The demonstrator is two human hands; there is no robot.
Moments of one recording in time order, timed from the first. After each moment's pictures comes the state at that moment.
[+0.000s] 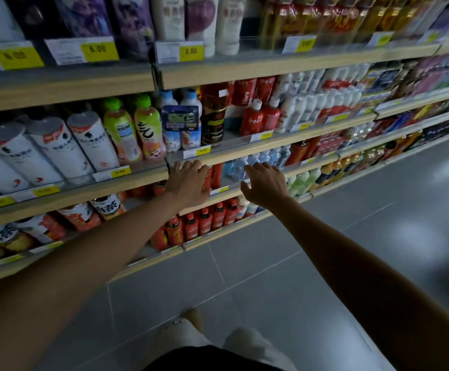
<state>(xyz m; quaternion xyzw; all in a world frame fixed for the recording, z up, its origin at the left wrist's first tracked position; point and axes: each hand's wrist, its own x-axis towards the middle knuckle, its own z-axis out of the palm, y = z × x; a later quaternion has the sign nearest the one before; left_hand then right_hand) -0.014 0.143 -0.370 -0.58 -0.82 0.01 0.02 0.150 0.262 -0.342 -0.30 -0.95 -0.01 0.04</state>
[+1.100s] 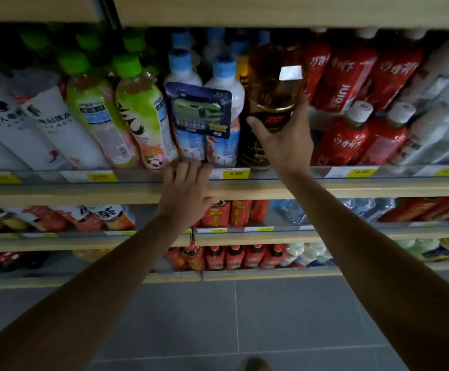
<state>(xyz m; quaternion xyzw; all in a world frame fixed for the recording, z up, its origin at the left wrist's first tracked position) -0.104 0.231 -0.503 -0.41 -0.88 0.00 0.23 -0.056 0.425 -0.432 -0.25 -0.83 0.34 0.35</state>
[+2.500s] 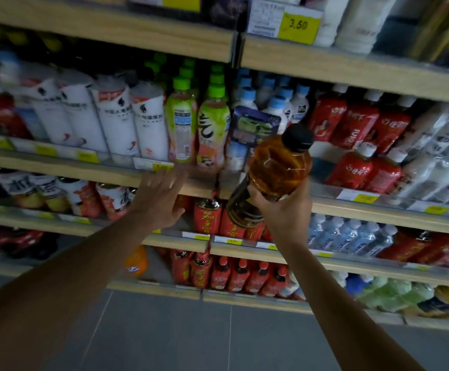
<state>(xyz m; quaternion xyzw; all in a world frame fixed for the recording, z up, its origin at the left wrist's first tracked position) -0.102 0.087 -0.487 -0.32 -0.94 0.08 0.10 0.038 0.295 -0.442 -0.18 -0.80 0.44 0.36</state>
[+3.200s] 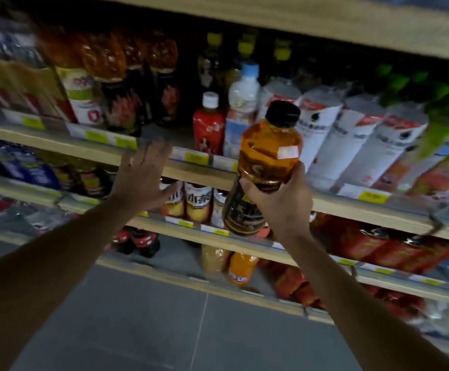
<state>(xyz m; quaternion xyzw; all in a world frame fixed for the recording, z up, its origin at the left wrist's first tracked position) -0.321 -0.328 -0.500 -0.26 -0.95 0.01 0.19 -0.184 -0.096 -0.453 -0.16 -0.86 0.39 0.29</state>
